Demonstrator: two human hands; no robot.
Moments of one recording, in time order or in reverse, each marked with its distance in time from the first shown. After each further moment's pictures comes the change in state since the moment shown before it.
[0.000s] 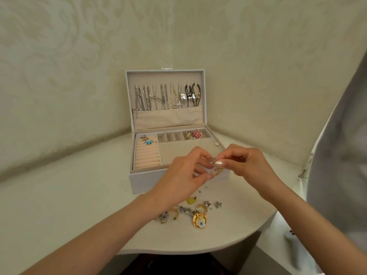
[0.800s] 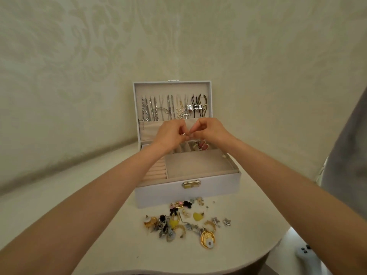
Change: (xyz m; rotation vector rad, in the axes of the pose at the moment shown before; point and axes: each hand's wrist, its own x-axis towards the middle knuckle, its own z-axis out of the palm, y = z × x) left_hand 0.122 -0.053 -0.072 0.467 0.233 -0.085; right_hand 0.153 -0.001 0.038 -0.270 -0.039 0.033
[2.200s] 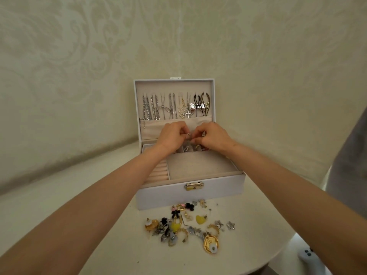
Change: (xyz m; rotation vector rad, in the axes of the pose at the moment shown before) left_hand 0.012 -0.018 0.018 -0.073 0.040 -0.027; right_hand 0.023 0.032 0.009 -0.456 -0.014 -0.166
